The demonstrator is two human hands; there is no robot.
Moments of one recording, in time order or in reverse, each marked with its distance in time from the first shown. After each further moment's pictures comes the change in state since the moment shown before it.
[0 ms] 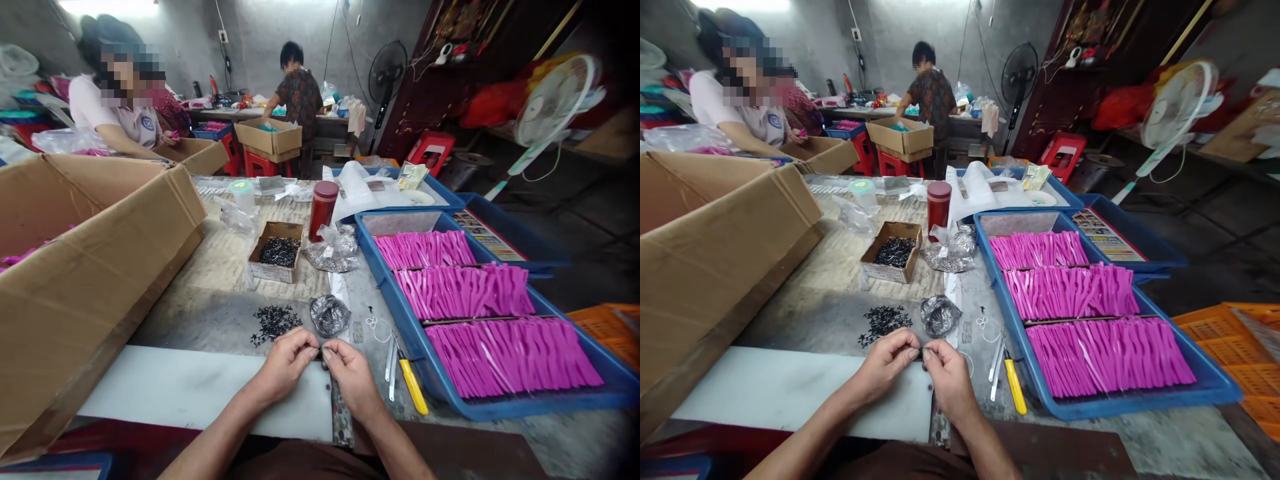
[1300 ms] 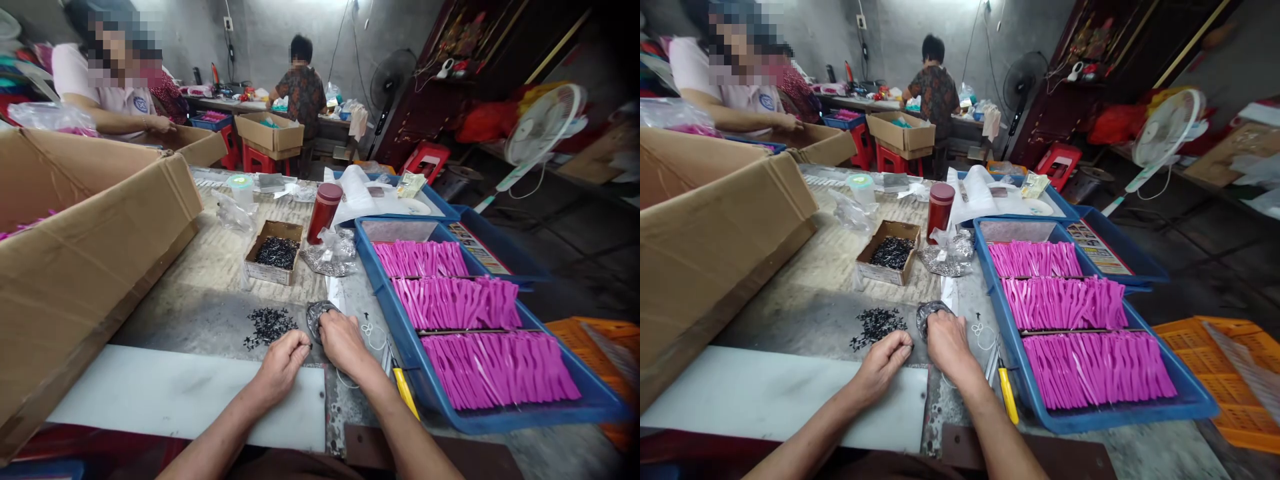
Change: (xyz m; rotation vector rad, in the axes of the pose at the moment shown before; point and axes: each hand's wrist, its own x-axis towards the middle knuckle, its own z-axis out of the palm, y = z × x) left_hand 0.001 -0.020 0.011 -0.097 0.099 -0.031; right_hand 0.058 -0.021 -0.010 -1.404 -0.160 -0.171
